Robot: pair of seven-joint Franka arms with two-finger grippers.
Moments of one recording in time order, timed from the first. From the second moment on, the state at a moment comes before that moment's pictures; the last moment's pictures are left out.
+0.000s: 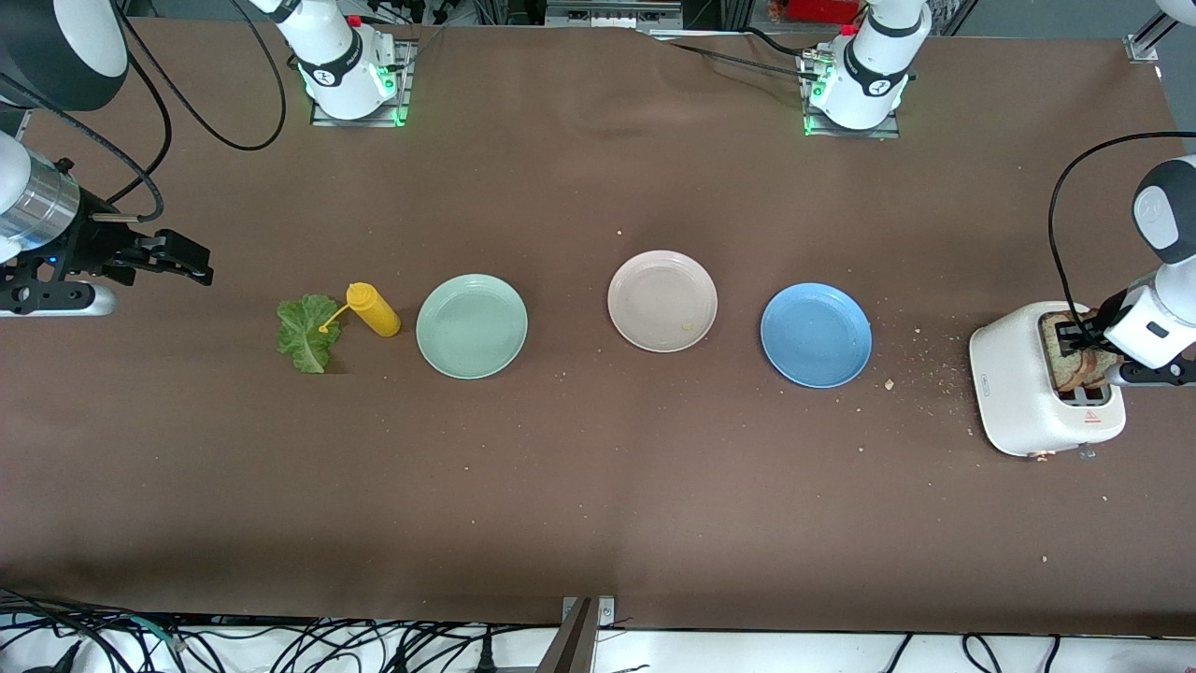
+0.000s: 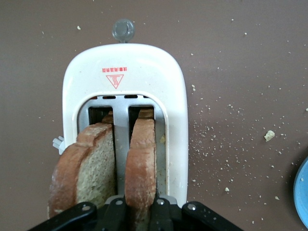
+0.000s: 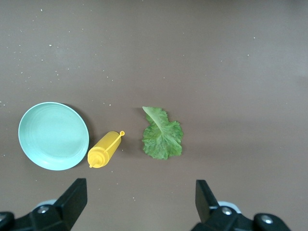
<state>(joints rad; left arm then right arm) 0.35 0.29 -0.09 -1.88 0.16 2.17 0.16 -0.03 0.13 0.09 -1.57 -0.02 1.67 0.04</state>
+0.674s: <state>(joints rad) 0.35 0.20 -0.18 -1.70 0.16 1.81 0.16 -0.03 0.13 0.09 -1.57 -0.02 1.67 0.04</state>
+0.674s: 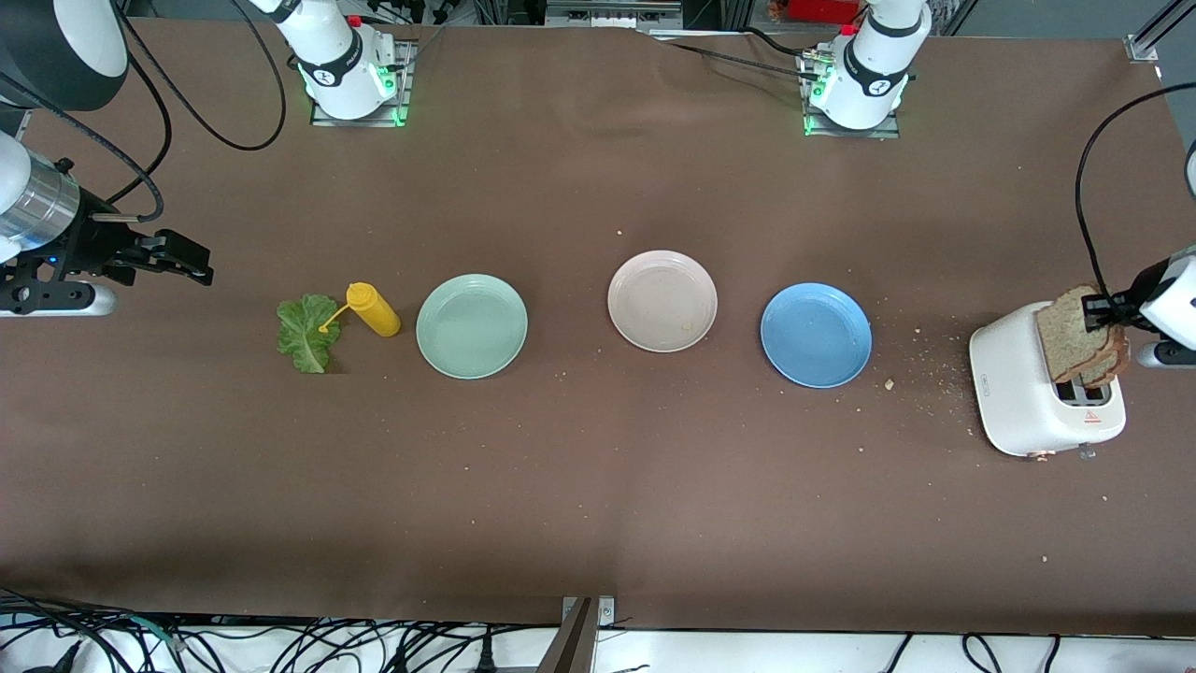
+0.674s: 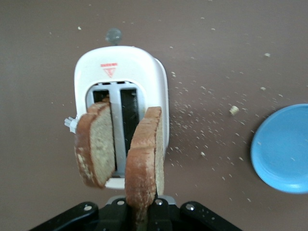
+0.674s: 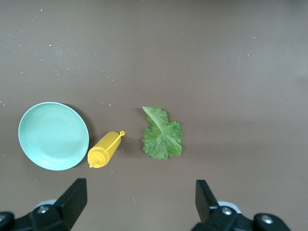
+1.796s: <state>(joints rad) 0.29 0.37 -0.56 -1.63 -0.38 1.59 0.04 -0.03 0.13 0.09 -1.57 -0.02 1.67 0.04</state>
